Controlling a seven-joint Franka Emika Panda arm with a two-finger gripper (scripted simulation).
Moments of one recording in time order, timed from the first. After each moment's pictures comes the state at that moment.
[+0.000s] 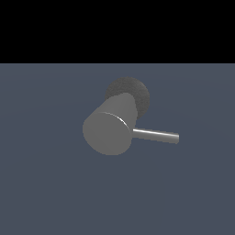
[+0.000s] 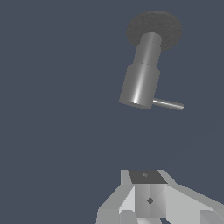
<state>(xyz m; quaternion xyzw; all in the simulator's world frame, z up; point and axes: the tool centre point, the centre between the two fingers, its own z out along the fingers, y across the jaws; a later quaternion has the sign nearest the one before) -0.246 0.030 0.517 -1.00 0.00 -0.02 0.09</state>
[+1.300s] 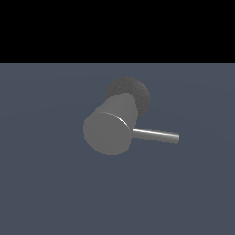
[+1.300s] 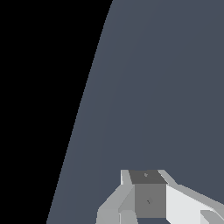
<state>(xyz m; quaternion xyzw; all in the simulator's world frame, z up) -0.231 -0.033 0.575 -0.82 -0.01 -0.16 0.55</state>
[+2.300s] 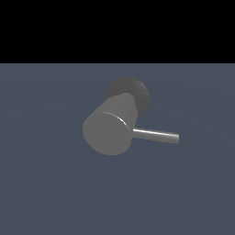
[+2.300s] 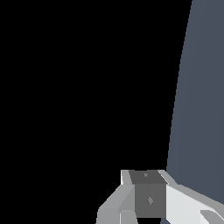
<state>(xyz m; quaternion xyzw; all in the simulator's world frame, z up) -0.197 -0.162 0.566 -0.52 0.10 -0.27 0.80</state>
